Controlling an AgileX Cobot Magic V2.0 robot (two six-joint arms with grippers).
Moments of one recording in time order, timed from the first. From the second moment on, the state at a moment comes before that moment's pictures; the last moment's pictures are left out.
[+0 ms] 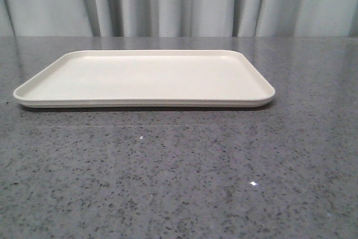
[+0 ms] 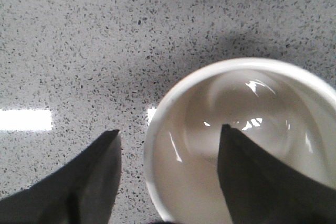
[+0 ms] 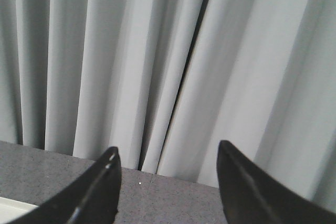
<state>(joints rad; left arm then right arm) 0.01 1.19 -1.08 0.18 1.25 -0.04 0.07 0.56 -1.03 0.21 0.44 -0.28</state>
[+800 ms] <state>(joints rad) 0.01 1.18 -0.98 0.16 1.14 -0.03 0.07 0.56 -1.03 0.21 0.43 -0.28</state>
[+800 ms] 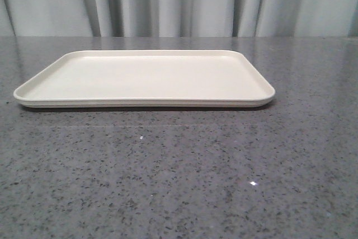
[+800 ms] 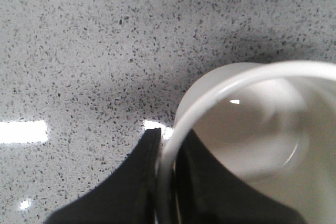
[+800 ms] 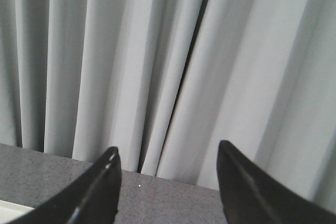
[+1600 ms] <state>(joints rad) -0.01 1.22 -1.54 -0.16 1.27 0.13 0.07 0.56 -1.03 0.21 0.42 -0.28</state>
